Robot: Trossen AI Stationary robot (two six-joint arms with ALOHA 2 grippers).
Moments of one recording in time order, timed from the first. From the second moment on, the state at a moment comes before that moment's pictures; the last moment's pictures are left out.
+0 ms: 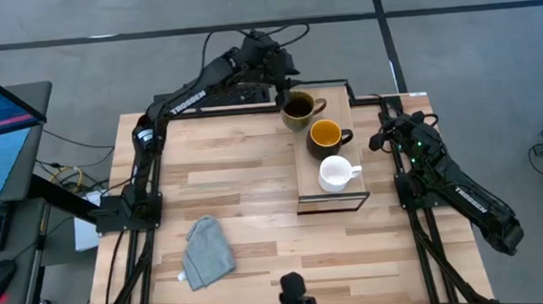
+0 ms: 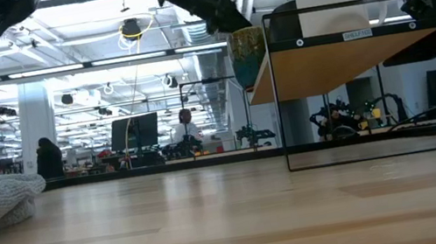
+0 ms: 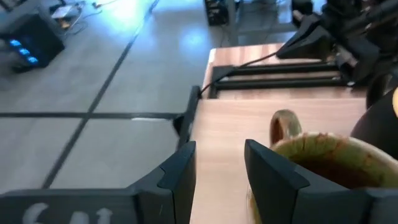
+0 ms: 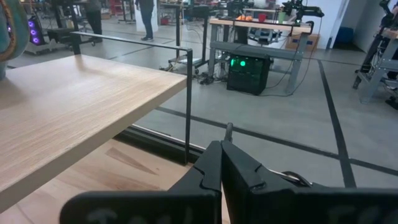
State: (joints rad) left arm 0.55 2.11 2.24 -0.61 0.22 0.37; right arm -0.90 0.09 0.07 -0.15 0.21 -0.06
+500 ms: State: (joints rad) left arm 0.58 1.85 2.17 -0.87 0.31 0.32; right arm -0.88 0.09 0.07 -0.15 0.21 -0.06
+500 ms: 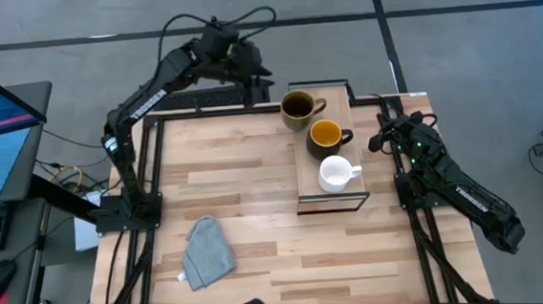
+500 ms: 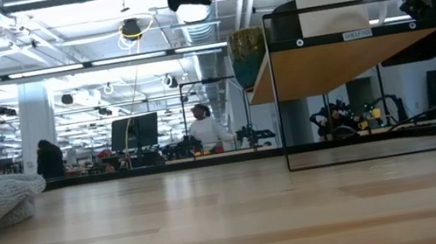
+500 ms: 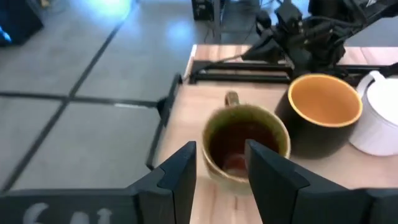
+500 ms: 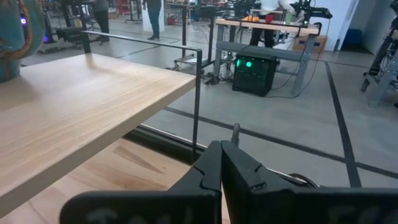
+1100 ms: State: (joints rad) left arm 0.54 1.37 1.16 -0.13 0.15 0.09; right arm -0.88 0.09 0.07 -0.15 0.21 -0.06
